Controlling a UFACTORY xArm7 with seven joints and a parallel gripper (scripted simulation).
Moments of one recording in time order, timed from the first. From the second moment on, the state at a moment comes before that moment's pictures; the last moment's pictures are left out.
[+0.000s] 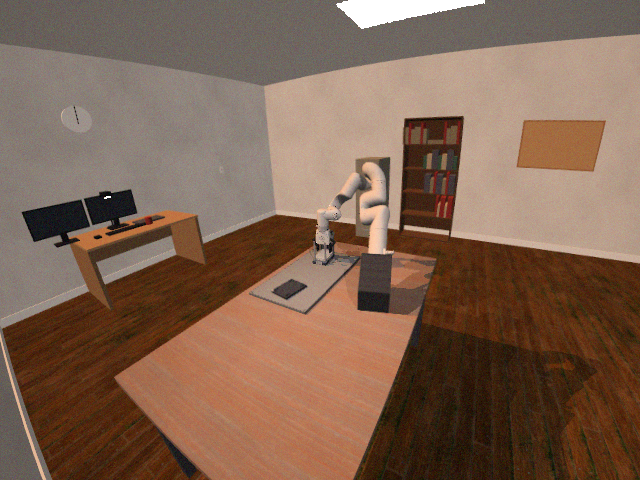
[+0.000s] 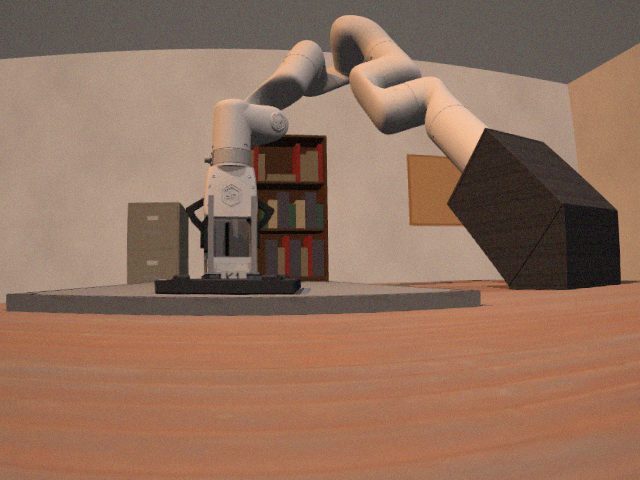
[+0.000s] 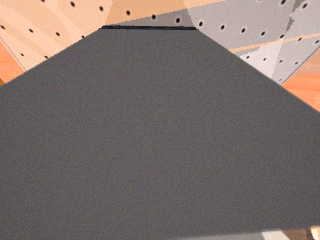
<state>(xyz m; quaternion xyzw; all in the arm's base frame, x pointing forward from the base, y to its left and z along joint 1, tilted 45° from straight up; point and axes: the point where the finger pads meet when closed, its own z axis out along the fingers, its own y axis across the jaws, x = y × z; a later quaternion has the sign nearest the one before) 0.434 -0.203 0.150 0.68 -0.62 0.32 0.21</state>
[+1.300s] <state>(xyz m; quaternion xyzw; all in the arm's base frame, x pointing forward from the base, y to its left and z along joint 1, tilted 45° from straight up) 0.438 -0.213 0.138 0.68 -0.62 0.32 0.21</state>
